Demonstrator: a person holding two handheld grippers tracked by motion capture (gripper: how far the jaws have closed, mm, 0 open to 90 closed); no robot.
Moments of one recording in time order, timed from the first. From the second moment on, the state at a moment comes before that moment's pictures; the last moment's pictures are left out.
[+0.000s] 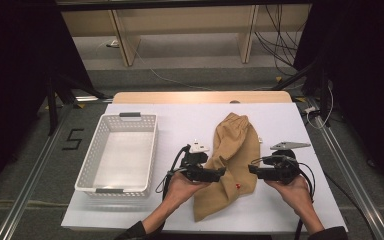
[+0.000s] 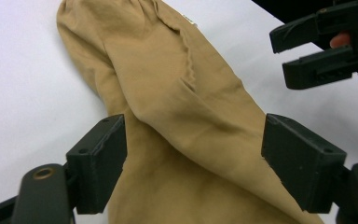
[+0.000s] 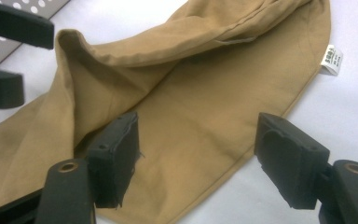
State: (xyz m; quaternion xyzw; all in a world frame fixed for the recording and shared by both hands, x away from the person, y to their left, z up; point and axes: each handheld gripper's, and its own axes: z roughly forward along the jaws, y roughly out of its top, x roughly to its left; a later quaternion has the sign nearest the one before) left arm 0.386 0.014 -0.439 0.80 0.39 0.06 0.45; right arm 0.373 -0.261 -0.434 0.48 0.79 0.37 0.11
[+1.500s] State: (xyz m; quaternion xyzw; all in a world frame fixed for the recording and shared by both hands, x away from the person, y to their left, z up) left arm 0.404 0.065 -0.431 0.80 0.40 0.07 0.44; right arm 0.386 -0.267 -0.458 0.52 0.79 0.30 0.11
